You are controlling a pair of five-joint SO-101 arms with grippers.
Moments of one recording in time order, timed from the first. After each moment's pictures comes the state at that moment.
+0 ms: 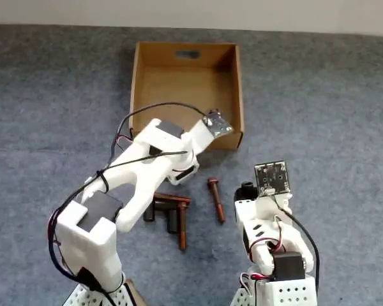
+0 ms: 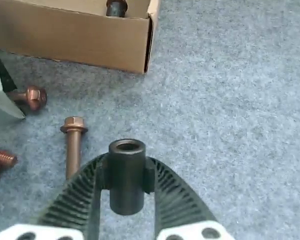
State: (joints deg) left arm 21.0 18.5 13.9 60.1 -27.3; right arm -9.0 -100.8 90.4 56.8 7.7
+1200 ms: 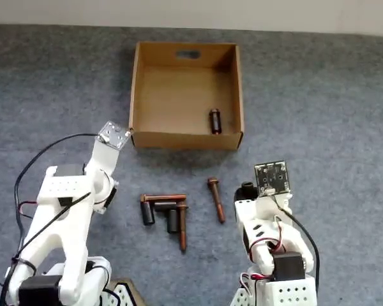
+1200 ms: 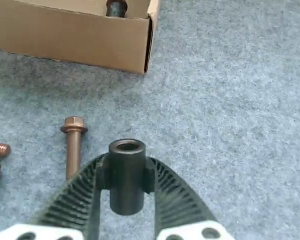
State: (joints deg) left arm -10.6 -27.5 57.5 56.9 -25.5; right arm -9.0 -100.8 90.4 56.8 7.7
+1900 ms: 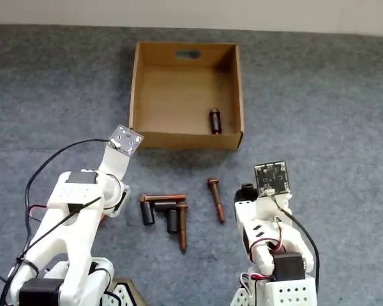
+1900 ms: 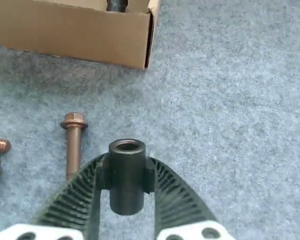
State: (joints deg) left arm -5.3 -28.2 62.8 49.5 -23.6; right arm -9.0 -101.0 90.4 57.9 7.7
